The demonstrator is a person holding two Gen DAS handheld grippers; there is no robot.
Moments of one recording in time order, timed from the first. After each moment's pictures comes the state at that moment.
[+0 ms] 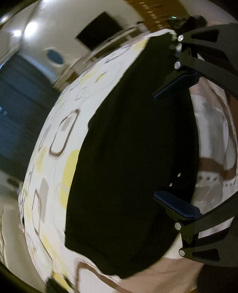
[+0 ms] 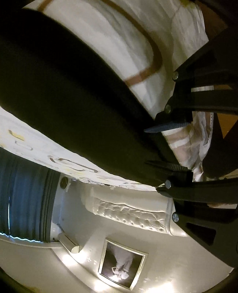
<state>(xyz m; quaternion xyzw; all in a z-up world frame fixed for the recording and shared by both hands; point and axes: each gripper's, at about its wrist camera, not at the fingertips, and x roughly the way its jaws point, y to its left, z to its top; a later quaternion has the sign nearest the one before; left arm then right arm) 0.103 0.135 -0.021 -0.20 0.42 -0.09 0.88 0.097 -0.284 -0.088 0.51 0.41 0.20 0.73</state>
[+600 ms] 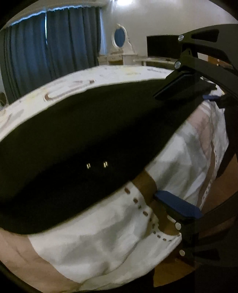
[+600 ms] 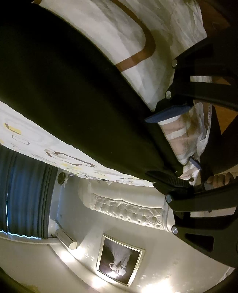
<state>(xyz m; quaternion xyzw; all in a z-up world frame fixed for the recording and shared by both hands) 0.076 0.140 -0.073 -0.50 0.47 0.00 0.73 0.096 -0.277 -0.079 0.51 0.41 0.21 0.73</state>
